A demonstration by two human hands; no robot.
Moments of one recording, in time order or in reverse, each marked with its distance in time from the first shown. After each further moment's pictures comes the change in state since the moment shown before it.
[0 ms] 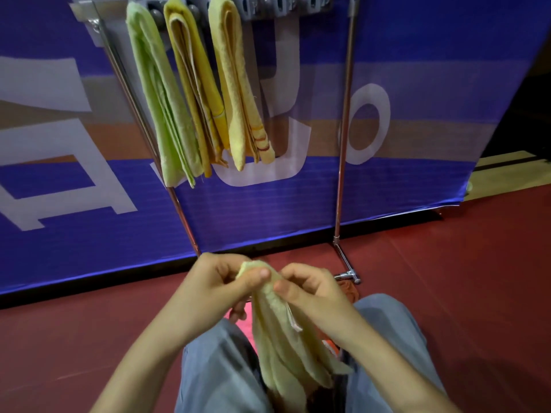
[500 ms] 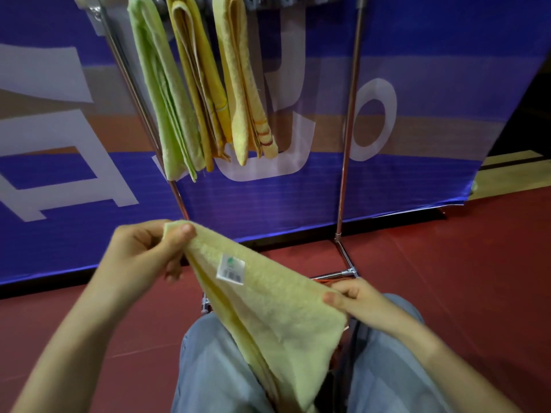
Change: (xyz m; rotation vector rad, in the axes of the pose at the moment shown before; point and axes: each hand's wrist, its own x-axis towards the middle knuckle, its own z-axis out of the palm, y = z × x) left_hand 0.002 -0.010 -0.057 0.030 0.349 0.048; right_hand -0.013 0.051 -0.083 -0.313 -0.037 0.268
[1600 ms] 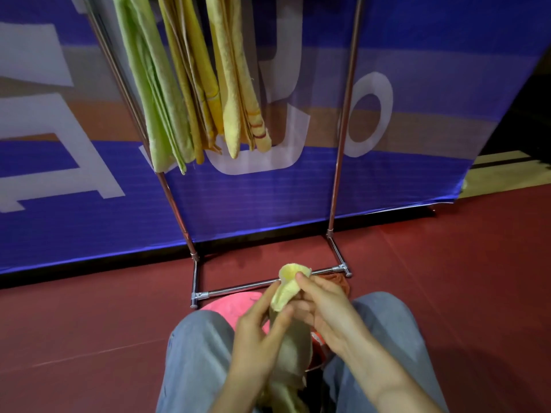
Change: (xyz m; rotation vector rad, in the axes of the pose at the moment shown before) left_hand -0.067 -0.074 0.145 -0.258 -0.044 -0.157; right_hand 0.010 -0.030 0.055 0.749 0.286 0.295
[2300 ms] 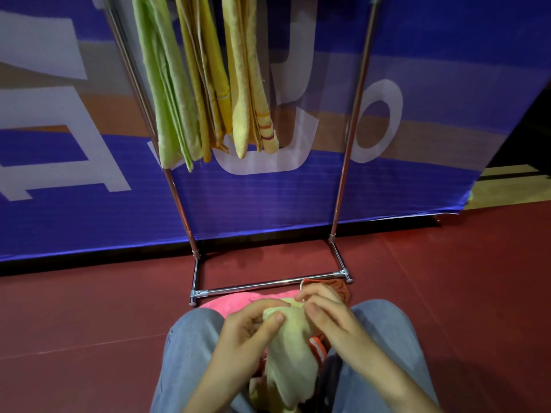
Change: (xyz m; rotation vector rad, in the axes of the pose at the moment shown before) left_hand -0.002 0.009 -0.021 -0.132 -0.115 -0.017; right_hand -0.007 0.013 -0.040 -0.848 -0.184 -0.586
